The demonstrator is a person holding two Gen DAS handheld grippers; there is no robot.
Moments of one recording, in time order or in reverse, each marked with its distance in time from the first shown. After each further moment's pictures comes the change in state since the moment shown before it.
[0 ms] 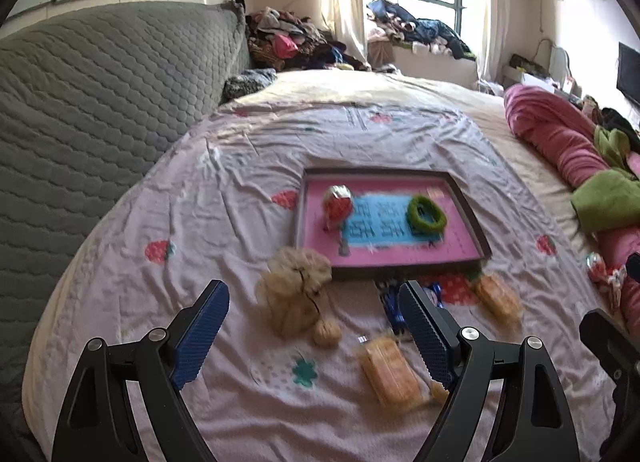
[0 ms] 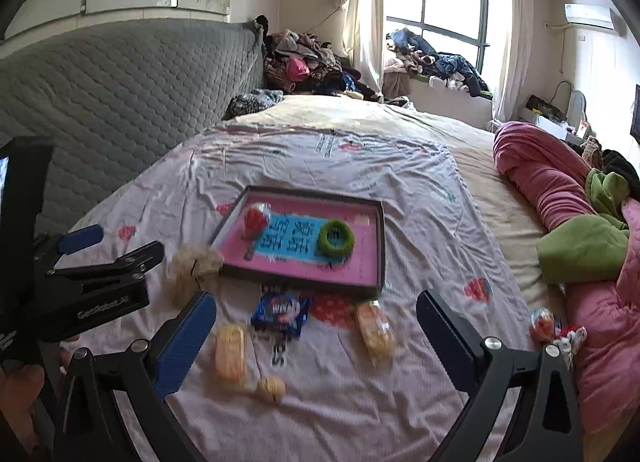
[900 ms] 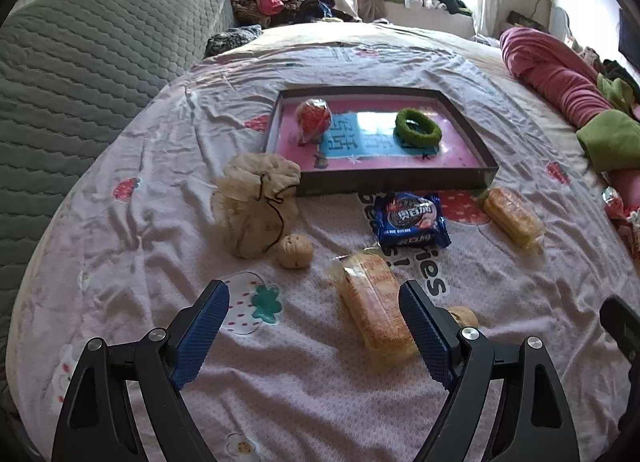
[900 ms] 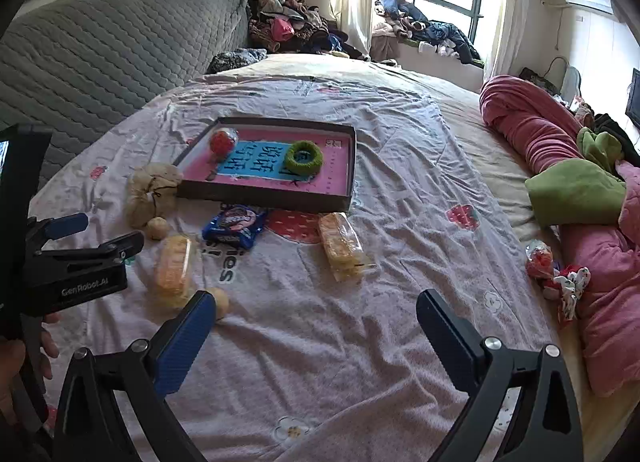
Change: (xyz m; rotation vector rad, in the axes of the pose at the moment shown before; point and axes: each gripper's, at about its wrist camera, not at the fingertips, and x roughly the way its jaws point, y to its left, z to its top) left arm 0.052 -0.035 -0.070 0.049 0.143 0.019; right arm 0.038 -0.042 -0.078 0.002 0.122 -0.039
